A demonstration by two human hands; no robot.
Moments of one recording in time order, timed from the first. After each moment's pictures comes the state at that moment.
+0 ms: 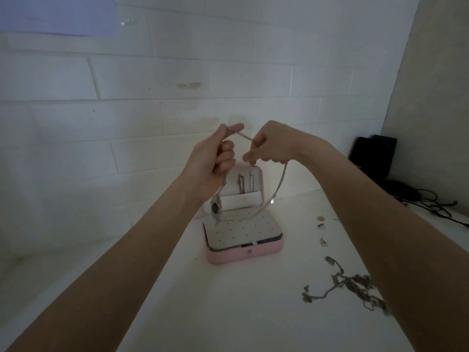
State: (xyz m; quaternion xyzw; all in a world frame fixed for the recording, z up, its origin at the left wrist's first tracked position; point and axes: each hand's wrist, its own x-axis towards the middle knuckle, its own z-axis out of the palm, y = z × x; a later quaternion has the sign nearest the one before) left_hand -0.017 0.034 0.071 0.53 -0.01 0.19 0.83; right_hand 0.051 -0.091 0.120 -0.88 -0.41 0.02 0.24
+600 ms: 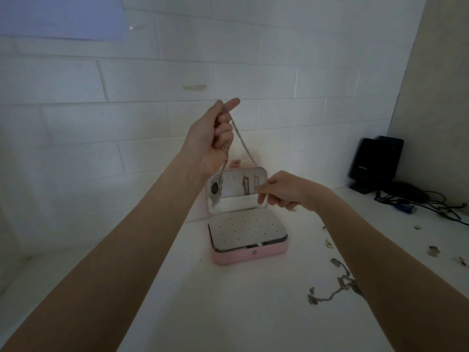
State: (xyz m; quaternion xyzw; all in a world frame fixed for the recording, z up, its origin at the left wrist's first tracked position) left_hand -0.013 0.041 0.107 0.42 -0.05 0.19 0.88; right_hand 0.068 -0.099 0.046 -0.86 -0.32 0.19 0.35
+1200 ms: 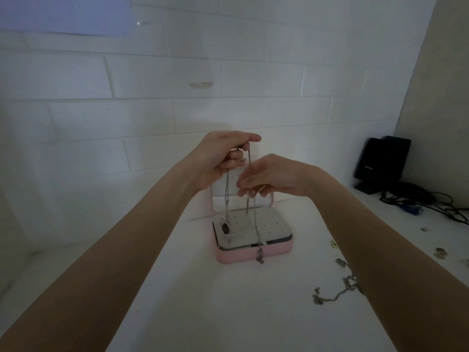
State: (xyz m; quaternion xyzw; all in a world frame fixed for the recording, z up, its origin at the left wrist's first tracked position) left_hand -0.027 0.046 0.087 0.70 0.00 0.16 0.70; right_hand 0.057 -0.079 0.067 -0.77 -0.41 0.25 0.42
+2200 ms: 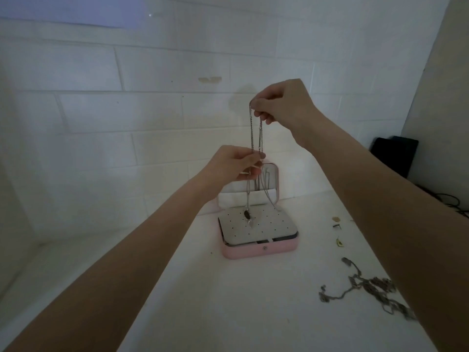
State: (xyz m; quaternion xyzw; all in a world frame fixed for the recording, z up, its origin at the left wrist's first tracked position) left_hand -0.015 0.053 0.052 0.77 0.01 0.19 0.61; right_hand 0.048 -0.057 0.135 -0.73 -0.37 -0.09 0.57
